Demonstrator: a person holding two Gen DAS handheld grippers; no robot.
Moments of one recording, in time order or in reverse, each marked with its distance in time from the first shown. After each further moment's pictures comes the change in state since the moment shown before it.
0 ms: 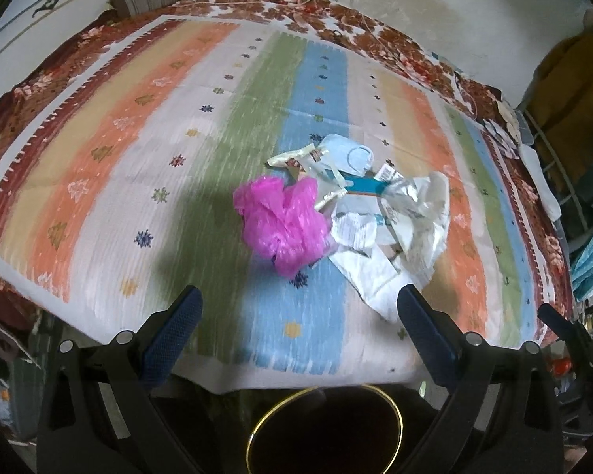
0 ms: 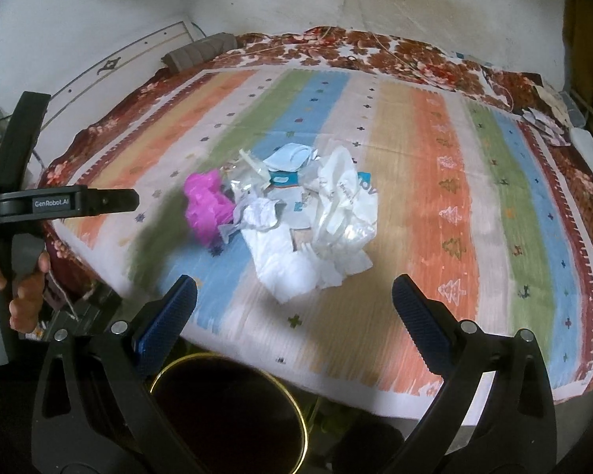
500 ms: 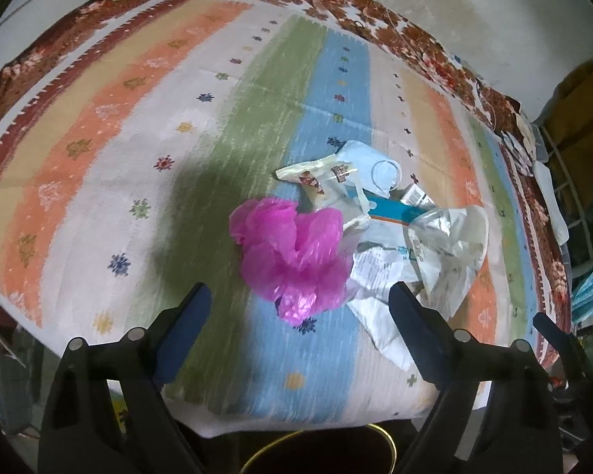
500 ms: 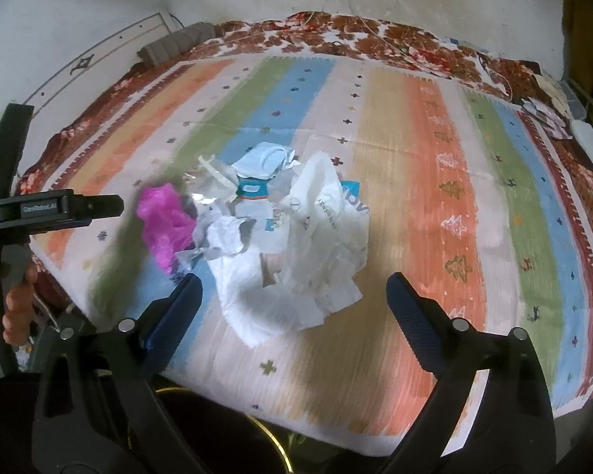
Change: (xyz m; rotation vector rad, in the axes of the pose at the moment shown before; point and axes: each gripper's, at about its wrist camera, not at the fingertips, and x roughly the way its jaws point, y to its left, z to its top) left arm 0.058 0.014 0.038 -0.065 0.046 -0.014; right arm 0.068 -0.020 0.033 0.025 0.049 -0.045
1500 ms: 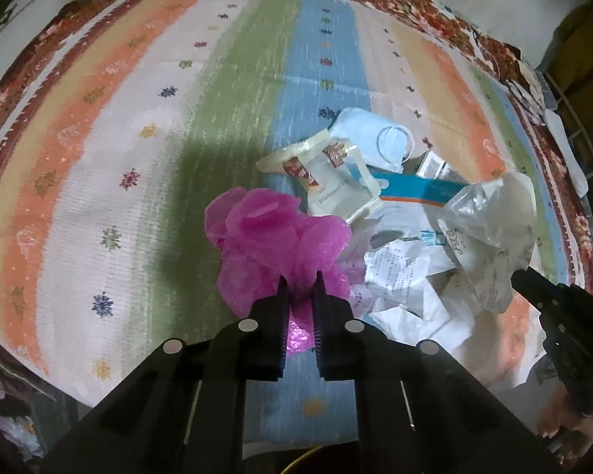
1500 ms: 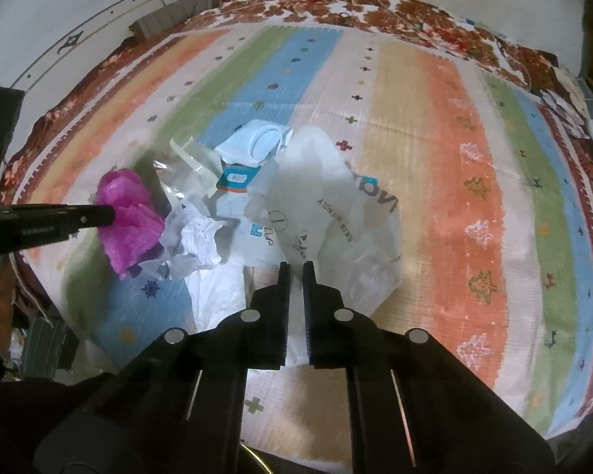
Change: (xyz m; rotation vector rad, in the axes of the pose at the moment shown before) left arm 0.040 -0.014 0.019 0.139 0.101 0.060; right arm 0.061 -0.004 0.022 -0.018 0.095 0.009
